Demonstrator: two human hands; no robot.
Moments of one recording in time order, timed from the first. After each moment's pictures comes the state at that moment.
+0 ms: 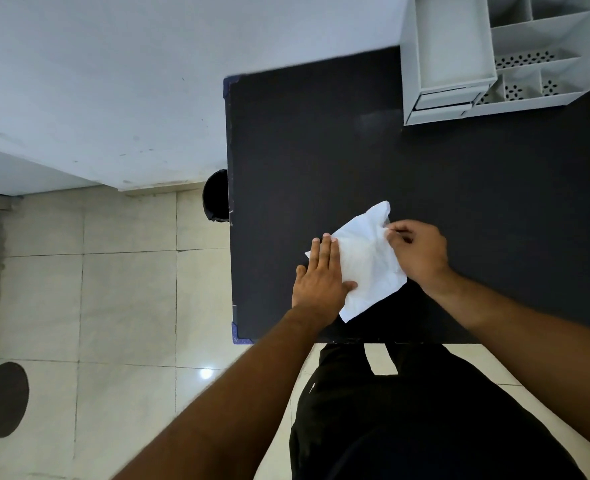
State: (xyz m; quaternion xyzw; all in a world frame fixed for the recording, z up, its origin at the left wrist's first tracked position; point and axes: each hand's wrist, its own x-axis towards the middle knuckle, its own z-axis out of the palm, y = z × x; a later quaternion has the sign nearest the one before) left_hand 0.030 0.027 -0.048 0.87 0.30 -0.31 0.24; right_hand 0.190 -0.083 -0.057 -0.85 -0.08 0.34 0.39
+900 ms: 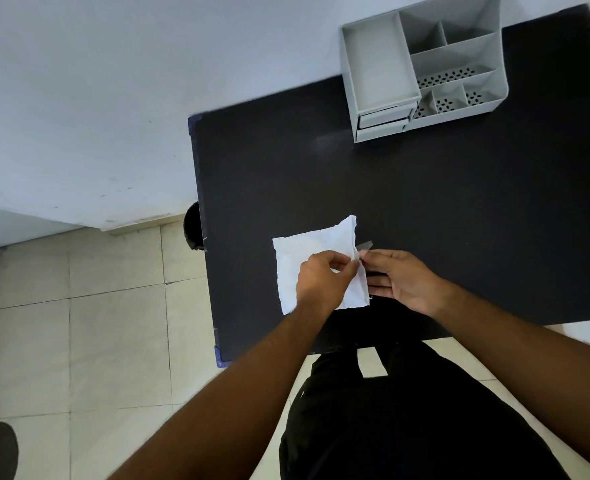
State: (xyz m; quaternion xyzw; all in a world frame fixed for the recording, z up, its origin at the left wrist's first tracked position) left_hand 0.091 -0.002 -0.010 0.75 0.46 -0.12 0.47; right_hand 0.194 -0.126 -0.018 -0.57 0.13 0.60 0.54
